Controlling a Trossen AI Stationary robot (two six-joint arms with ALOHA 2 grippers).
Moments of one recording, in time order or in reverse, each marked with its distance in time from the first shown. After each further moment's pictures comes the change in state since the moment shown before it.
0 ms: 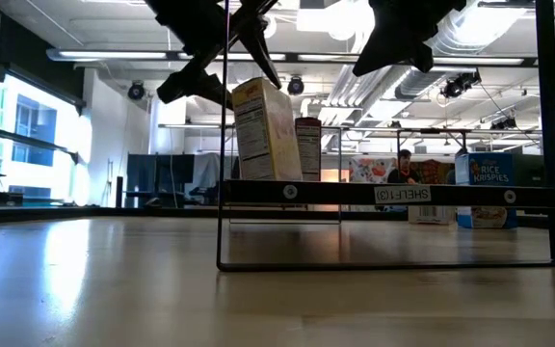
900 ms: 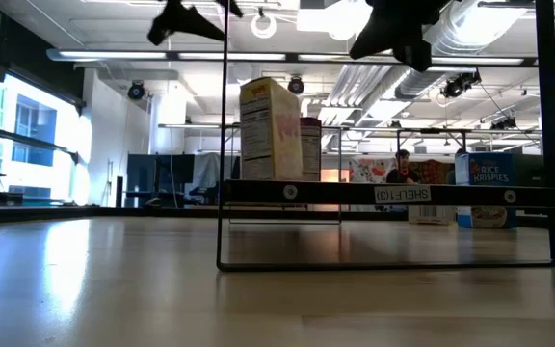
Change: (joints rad) left arm 0.095 -0.339 0.001 -0.058 -0.010 0.468; right arm -0.003 0.000 0.010 0.045 -0.197 0.095
